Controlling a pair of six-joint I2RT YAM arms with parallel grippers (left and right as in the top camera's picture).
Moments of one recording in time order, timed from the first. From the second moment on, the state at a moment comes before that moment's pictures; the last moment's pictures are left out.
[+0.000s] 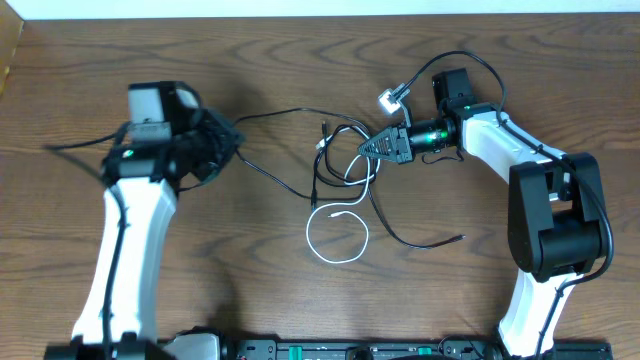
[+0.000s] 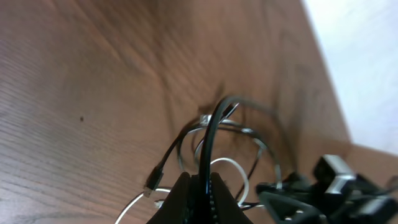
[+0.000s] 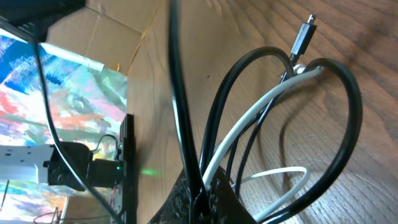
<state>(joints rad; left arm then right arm) 0.04 1.41 1.17 -0.74 0.41 -0.82 0.20 2.06 1.32 -0.46 -1.21 -0.16</state>
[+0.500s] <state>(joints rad) -0.02 1.56 1.22 -0.79 0.40 -0.68 0.20 2.06 1.32 -0.46 -1.20 -0.16</state>
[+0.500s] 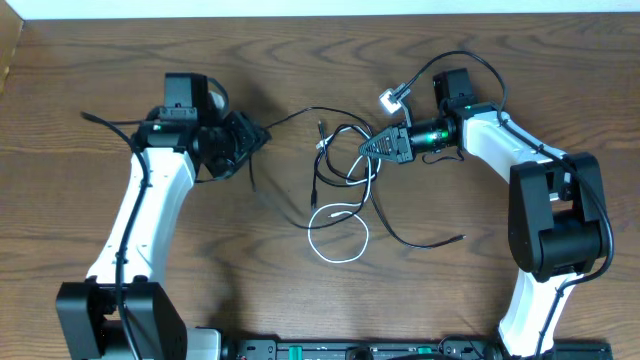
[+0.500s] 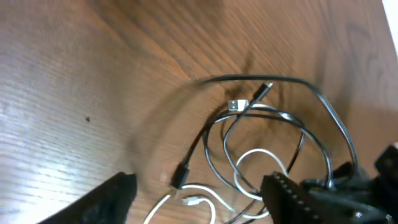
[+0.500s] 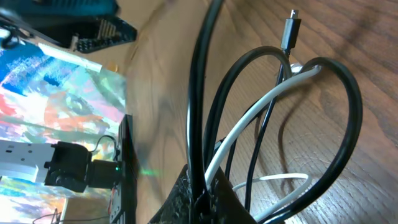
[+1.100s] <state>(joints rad) -0.19 1.54 1.27 -1.03 0.23 -0.52 0.20 2.06 1.32 -0.46 -1.20 -0.16</state>
